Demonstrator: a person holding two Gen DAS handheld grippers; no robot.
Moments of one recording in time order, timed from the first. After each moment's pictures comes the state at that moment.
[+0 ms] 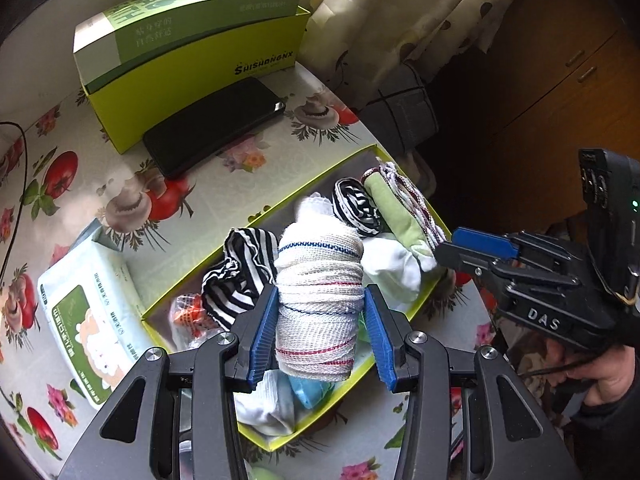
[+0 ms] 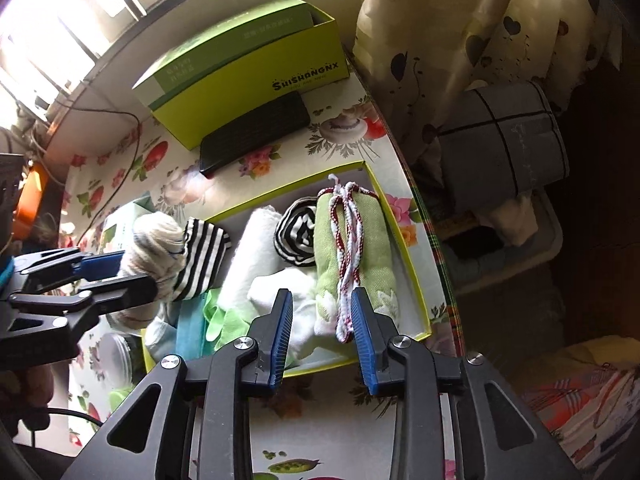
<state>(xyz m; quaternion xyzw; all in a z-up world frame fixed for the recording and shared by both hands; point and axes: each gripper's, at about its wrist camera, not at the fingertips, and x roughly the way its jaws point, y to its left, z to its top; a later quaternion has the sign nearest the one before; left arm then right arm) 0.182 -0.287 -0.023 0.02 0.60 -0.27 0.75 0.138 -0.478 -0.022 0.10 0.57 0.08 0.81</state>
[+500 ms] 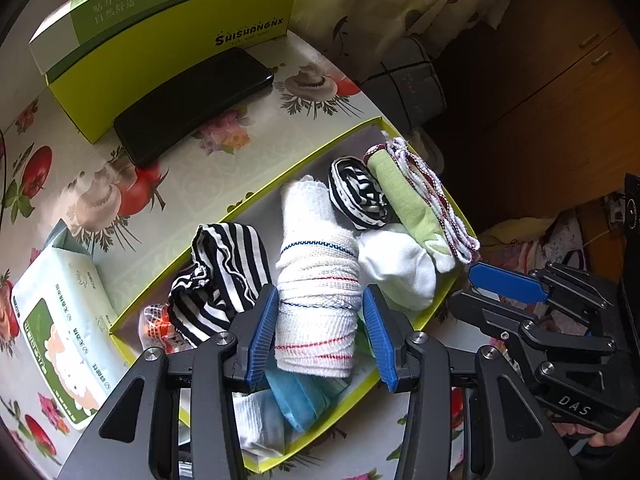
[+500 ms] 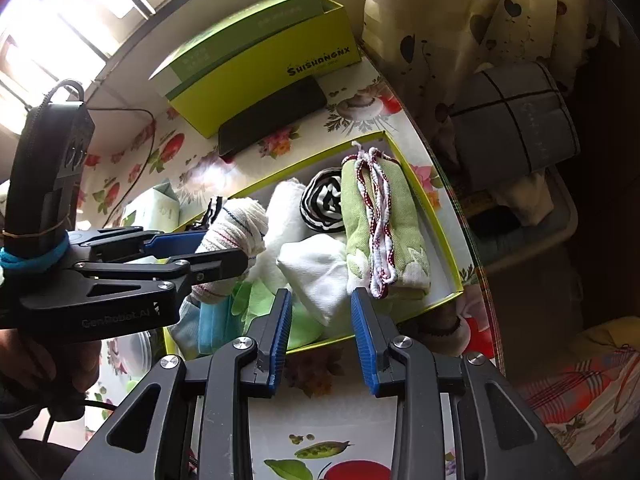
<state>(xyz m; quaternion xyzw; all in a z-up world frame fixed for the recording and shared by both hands) 0.194 -0.308 -0.057 0.03 0.63 -0.26 0.73 0.120 -0.464 -0.026 0.12 0.58 0.09 0.80</state>
